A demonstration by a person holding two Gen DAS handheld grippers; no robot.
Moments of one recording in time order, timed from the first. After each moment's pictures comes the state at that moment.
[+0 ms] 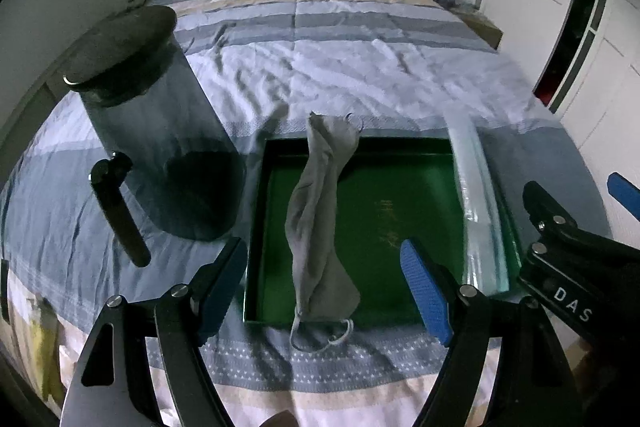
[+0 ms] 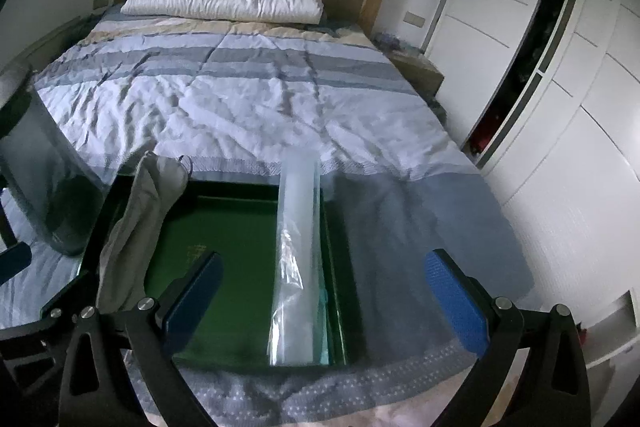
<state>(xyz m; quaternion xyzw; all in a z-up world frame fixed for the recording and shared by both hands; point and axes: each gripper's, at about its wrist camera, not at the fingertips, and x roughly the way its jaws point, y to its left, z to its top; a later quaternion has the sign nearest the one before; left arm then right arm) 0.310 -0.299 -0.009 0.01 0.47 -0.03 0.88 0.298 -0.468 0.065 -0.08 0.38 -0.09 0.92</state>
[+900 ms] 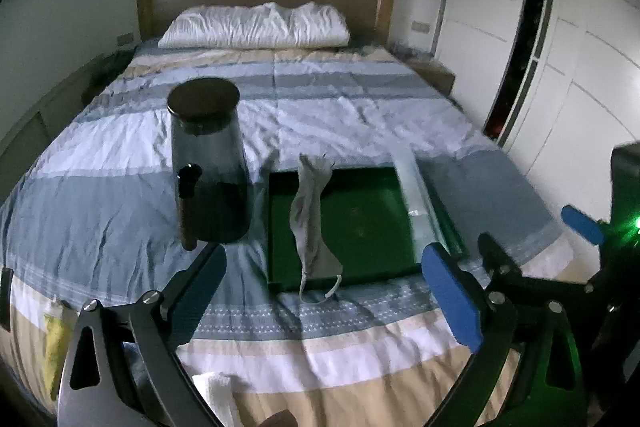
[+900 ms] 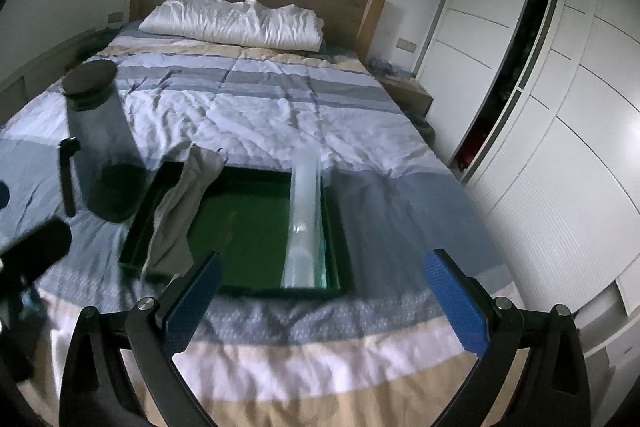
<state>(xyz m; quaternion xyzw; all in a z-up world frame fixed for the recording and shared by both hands) 0.191 -0.255 0.067 0.00 0.37 -0.10 0.93 0.150 -0.443 0.106 -0.09 0.33 -0.08 0.93</state>
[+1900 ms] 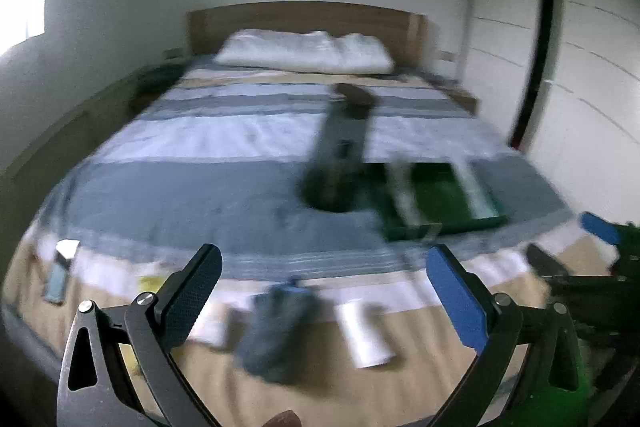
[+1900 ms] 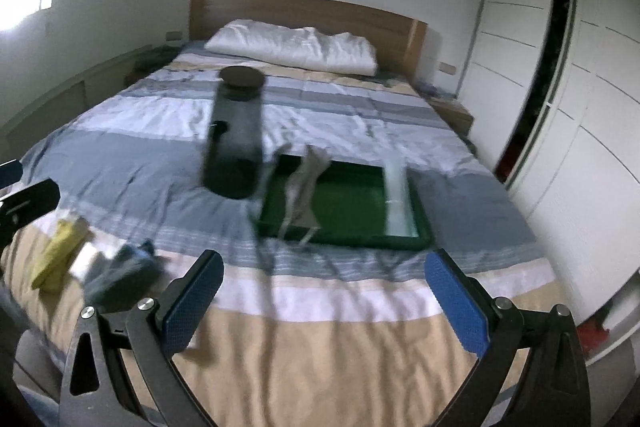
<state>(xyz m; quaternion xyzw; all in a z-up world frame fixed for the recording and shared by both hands) 0.065 -0.059 0.074 0.00 0.32 -0.04 0.95 -0.020 -0.319 0.121 -0.07 0.30 -0.01 0.95</state>
